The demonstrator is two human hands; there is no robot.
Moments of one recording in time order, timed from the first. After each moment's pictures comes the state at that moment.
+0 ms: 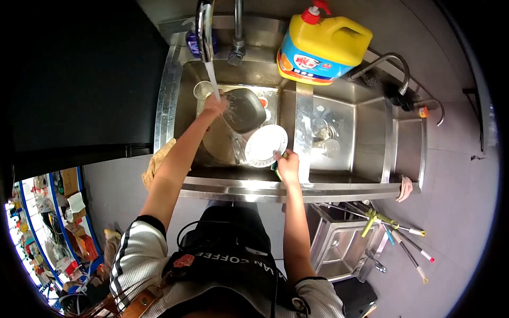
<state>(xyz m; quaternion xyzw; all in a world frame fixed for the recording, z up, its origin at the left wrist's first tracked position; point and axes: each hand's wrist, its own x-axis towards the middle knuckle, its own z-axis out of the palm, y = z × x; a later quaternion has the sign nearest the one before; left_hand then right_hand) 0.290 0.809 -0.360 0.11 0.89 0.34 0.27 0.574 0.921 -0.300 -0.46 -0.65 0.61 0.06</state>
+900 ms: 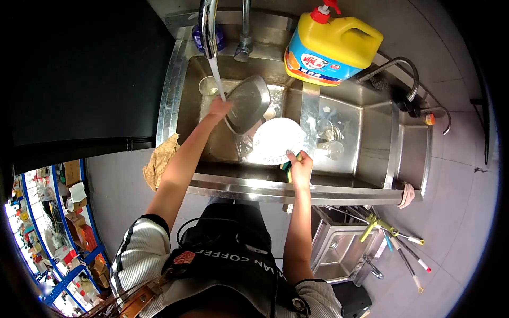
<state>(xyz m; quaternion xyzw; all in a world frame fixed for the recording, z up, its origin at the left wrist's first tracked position) 0.308 0.797 -0.389 0.09 0.85 0.46 0.23 0.578 0.930 -0.259 -0.45 -0.58 0.67 0.12</state>
